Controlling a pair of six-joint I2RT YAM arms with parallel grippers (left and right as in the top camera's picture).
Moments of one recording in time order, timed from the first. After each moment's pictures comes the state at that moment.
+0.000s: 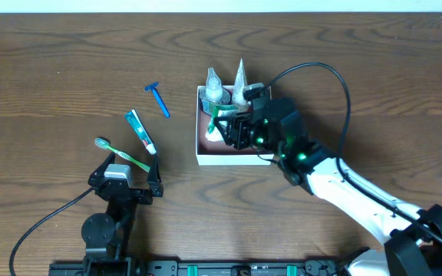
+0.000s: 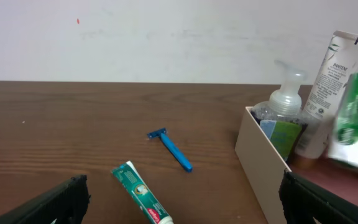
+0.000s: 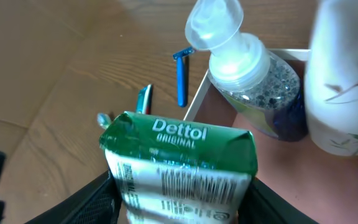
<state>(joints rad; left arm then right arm) 0.00 0.01 0.02 -0.10 0.13 -0.07 0.61 1.52 0.83 0.18 -0.27 0.57</state>
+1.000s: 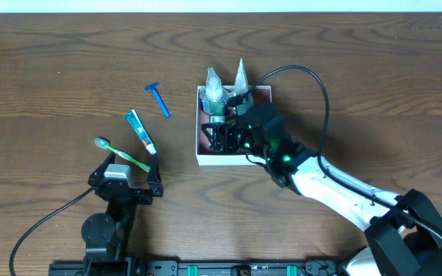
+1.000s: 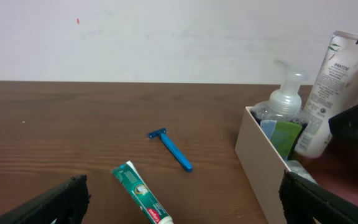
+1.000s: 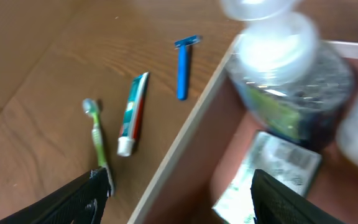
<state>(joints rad) 0.00 0.01 0.02 -0.10 0.13 -0.07 0.69 1.61 0.85 0.23 -0.22 0.50</state>
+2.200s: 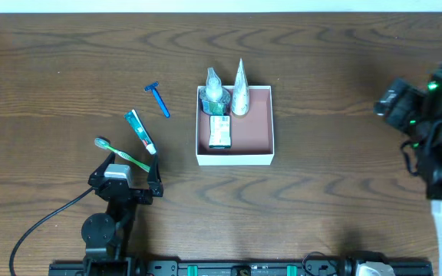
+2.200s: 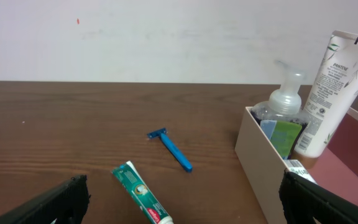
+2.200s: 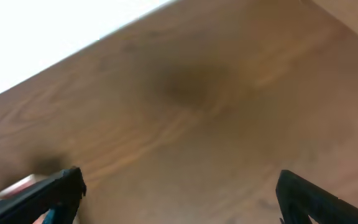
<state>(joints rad) 0.00 0.01 0.02 -0.10 0.13 -0.07 -0.08 1.13 1.36 -0.98 0.25 0.46</state>
